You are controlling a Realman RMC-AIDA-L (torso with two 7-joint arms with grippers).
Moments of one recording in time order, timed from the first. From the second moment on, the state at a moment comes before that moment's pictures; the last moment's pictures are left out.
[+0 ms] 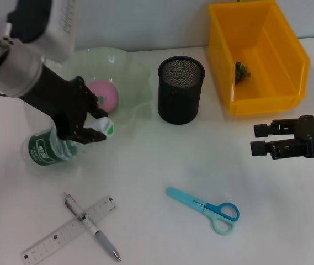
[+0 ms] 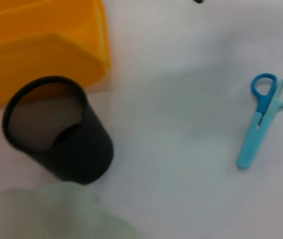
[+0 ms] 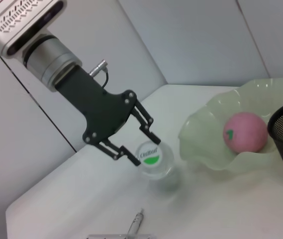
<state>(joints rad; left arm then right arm) -0.90 -2.06 1.07 1.11 2.56 1.69 -1.60 0.52 1.90 -0.60 -0.62 -2.08 -1.79 1.66</state>
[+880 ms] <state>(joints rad) -0.76 -2.02 0.81 1.28 2.55 1.79 -1.61 0.55 1.91 -0.61 -0.62 -2.08 -1.79 1.66</state>
